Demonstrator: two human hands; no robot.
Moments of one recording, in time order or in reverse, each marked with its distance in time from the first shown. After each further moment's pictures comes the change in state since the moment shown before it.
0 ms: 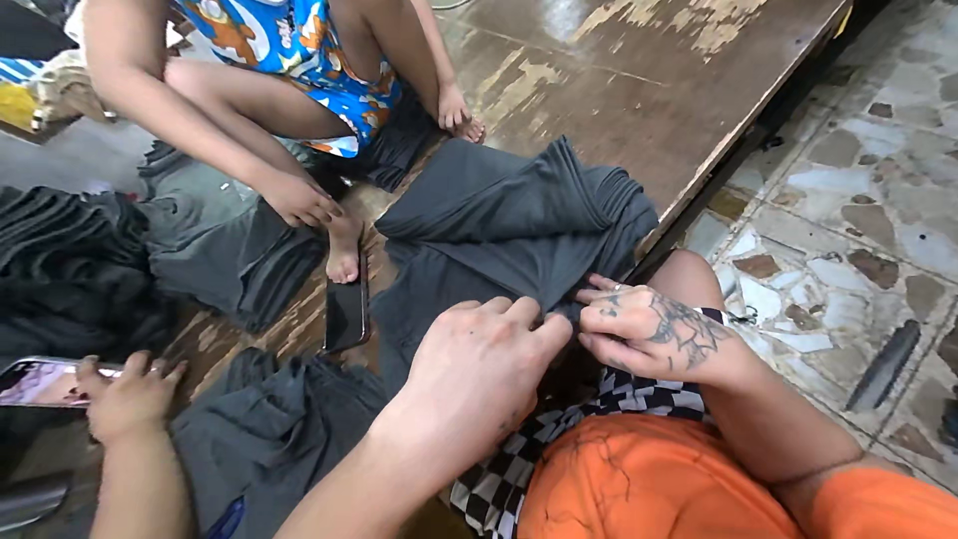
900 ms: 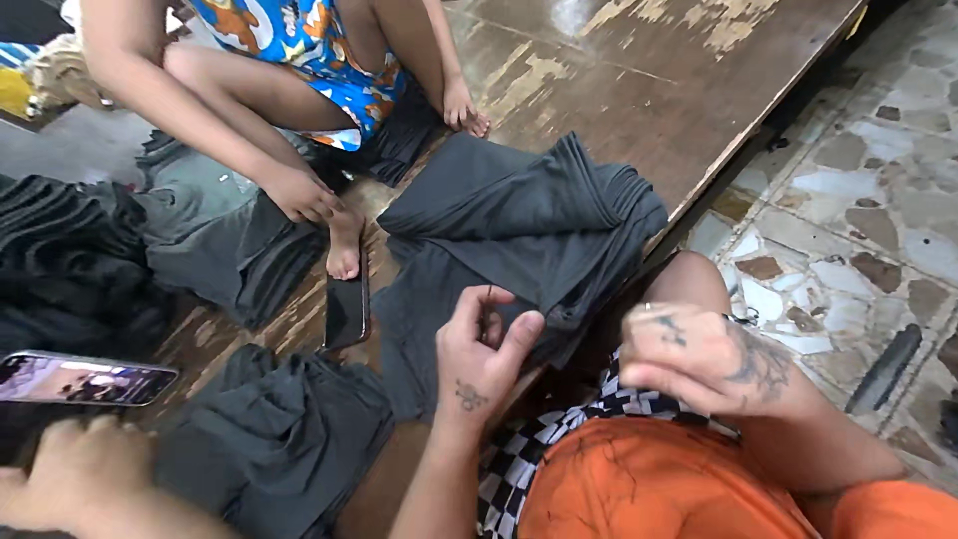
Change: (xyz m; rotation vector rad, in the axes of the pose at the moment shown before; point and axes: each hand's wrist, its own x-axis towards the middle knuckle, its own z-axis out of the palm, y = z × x) left_hand -0.015 0.000 0.074 -0.756 0.565 -0.594; right_hand -0.009 -0.018 -0.021 -0.010 0.062 -0.122
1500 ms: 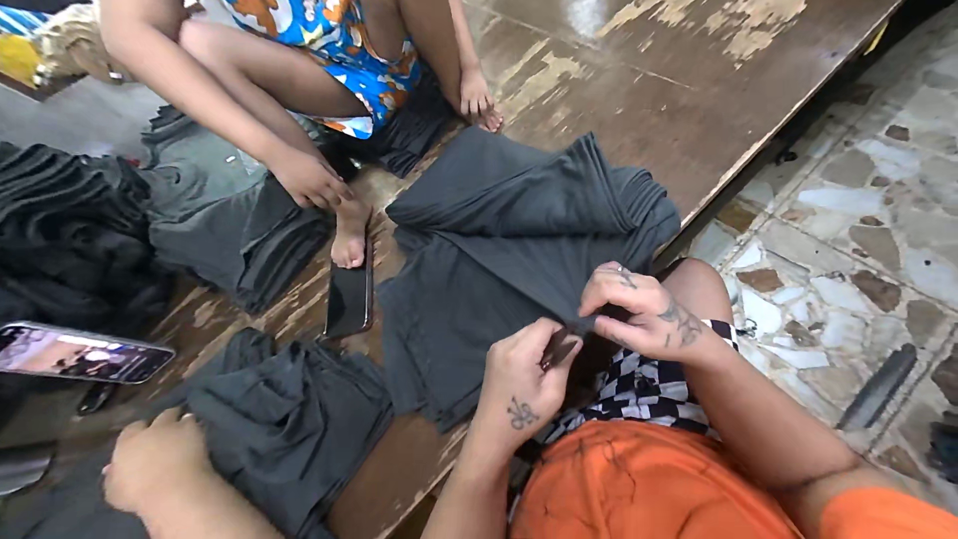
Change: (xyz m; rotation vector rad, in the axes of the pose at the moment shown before) left_hand -0.015 0.003 0.024 0.026 -0.136 0.084; right_hand -0.001 0.055 0.048 0.205 0.089 0.084
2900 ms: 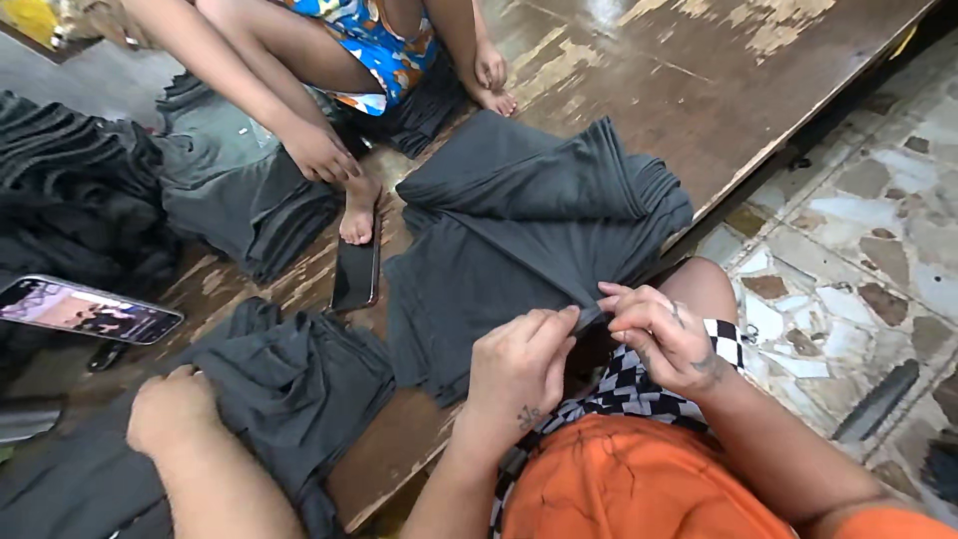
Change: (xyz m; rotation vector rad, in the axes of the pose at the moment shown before) left_hand -0.011 0.000 -0.008 0.303 0.035 0.198; right_hand -0.022 -0.028 0.010 -0.118 0.170 -0.013
